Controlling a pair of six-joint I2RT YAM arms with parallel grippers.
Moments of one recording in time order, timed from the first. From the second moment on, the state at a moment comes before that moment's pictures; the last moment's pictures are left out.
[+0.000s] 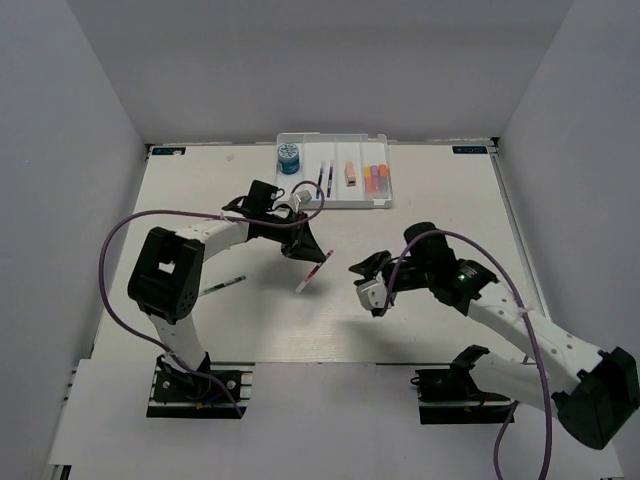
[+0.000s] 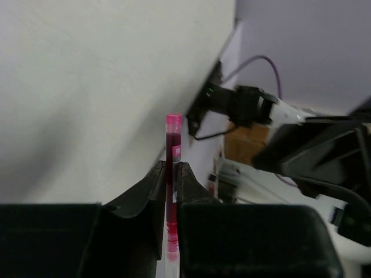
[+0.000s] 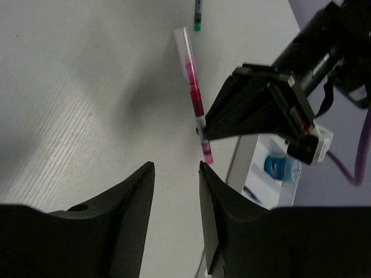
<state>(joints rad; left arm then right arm) -0.40 1.81 1.14 -0.30 1.02 -0.54 0.68 0.97 0.75 -0.42 -0.71 -1.38</state>
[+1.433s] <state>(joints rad) -0.53 1.68 0.95 0.12 1.32 -0.80 0.96 1.12 0.75 -0.16 -0.67 -1.50</state>
